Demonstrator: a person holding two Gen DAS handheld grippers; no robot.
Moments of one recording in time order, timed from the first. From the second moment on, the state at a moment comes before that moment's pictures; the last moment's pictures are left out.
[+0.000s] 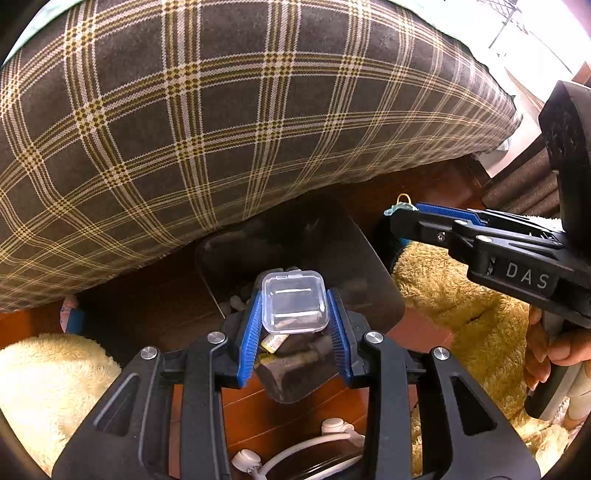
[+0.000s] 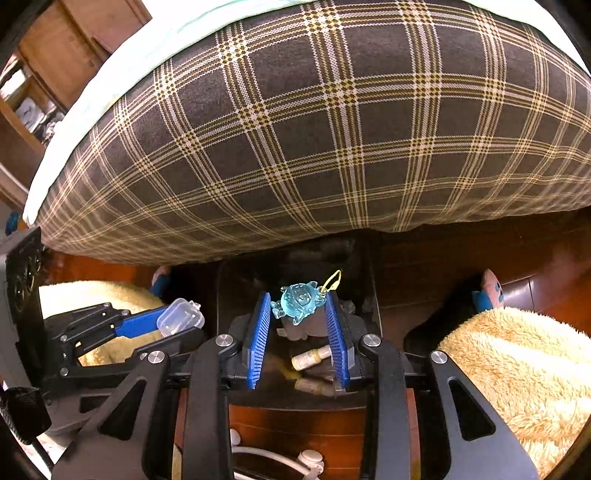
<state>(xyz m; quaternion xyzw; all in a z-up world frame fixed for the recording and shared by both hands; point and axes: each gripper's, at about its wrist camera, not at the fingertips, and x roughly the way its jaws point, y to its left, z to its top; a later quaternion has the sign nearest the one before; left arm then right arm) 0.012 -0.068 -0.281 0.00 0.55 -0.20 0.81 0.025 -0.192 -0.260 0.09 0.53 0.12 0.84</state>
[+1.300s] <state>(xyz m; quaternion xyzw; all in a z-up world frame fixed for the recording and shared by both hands) 0.133 -0.035 -0.101 0.02 0.37 -0.13 0.92 0.142 -0.253 -0.082 0.07 0.32 0.04 0.94</state>
